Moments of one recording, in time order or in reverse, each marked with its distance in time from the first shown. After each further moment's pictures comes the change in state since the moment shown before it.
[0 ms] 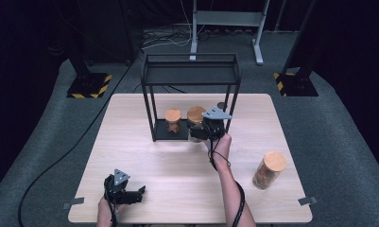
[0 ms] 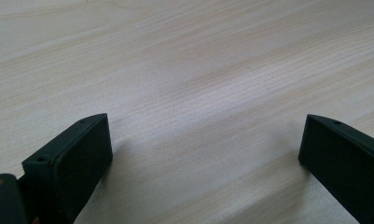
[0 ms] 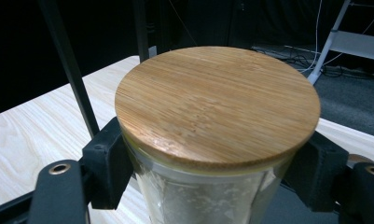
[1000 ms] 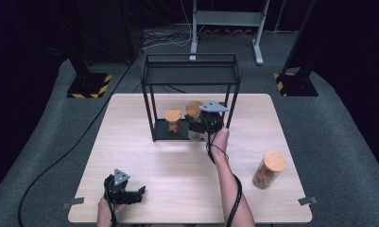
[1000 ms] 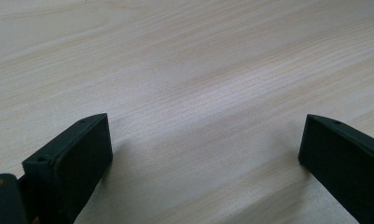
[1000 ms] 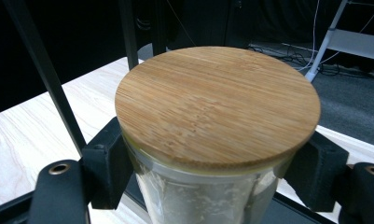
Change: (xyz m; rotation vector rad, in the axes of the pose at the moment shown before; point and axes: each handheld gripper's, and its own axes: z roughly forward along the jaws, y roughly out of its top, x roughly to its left) left arm 0.000 0.000 0.000 0.000 -0.003 0.004; right arm -0.006 0.014 0.020 0.021 -0.011 -0.004
